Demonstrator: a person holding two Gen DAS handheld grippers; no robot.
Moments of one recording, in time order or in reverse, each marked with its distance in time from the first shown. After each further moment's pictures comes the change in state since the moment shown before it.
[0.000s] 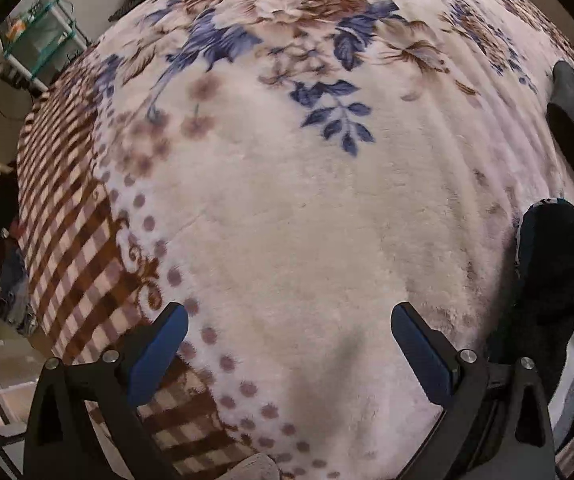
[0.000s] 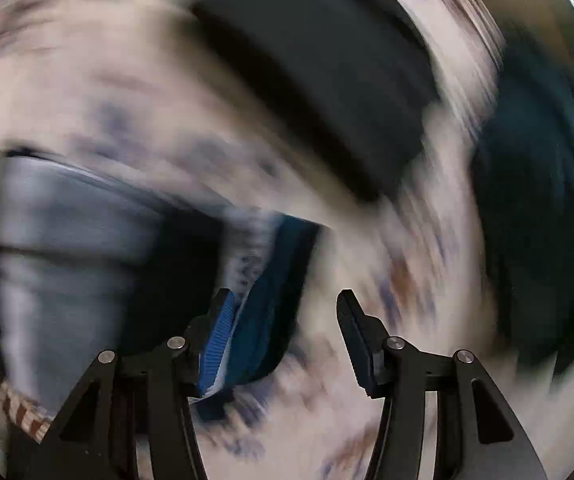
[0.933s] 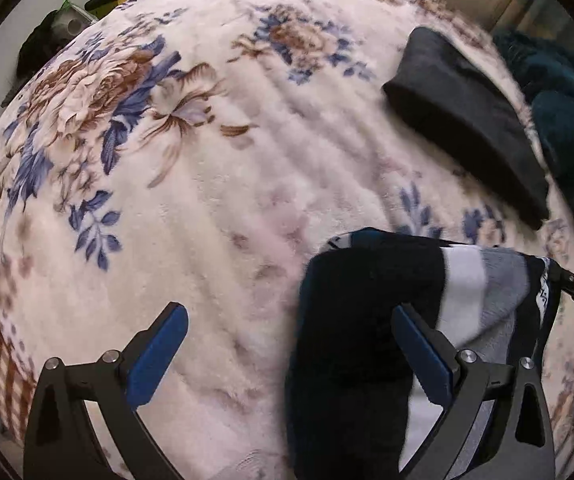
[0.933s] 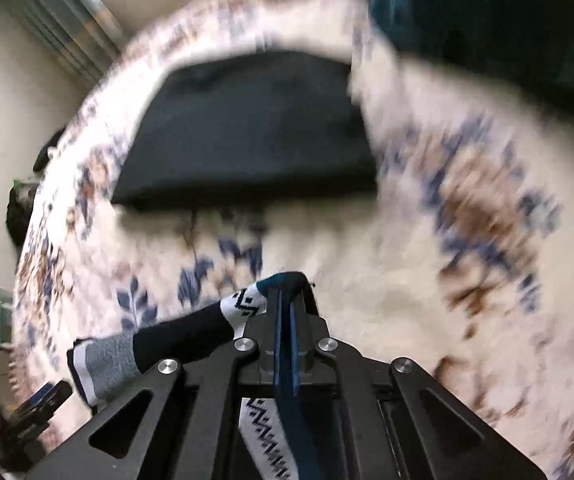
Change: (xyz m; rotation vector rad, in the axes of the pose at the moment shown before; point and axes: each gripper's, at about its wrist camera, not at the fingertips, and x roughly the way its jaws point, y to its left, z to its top) left arm -0.025 -0.133 0.033 0.292 -0.093 -0.218; right arm 0.062 -0.074 -0.052 0.637 -0.380 0.628
